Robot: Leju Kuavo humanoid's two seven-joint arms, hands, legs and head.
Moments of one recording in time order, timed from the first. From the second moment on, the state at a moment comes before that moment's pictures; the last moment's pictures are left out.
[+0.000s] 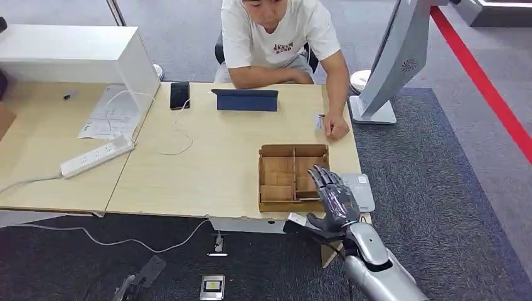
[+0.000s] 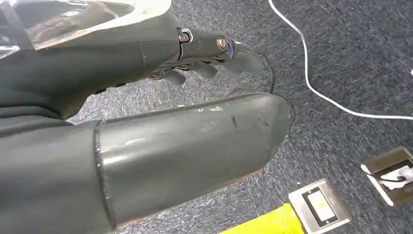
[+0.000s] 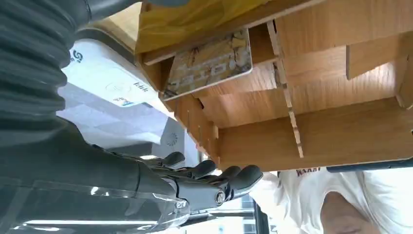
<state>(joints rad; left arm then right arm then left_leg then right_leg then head) -0.24 0.19 -0.63 -0.25 0.28 0.41 -0.15 -0.45 -0.18 0.72 -0.91 0.96 -0.32 -0.03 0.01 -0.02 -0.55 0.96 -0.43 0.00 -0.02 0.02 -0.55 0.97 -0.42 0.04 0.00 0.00</state>
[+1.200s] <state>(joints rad) -0.24 0.19 -0.63 -0.25 0.28 0.41 -0.14 -0.45 -0.16 0.71 -0.85 0.97 -0.33 -0.04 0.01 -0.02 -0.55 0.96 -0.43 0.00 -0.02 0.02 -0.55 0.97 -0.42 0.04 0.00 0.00</state>
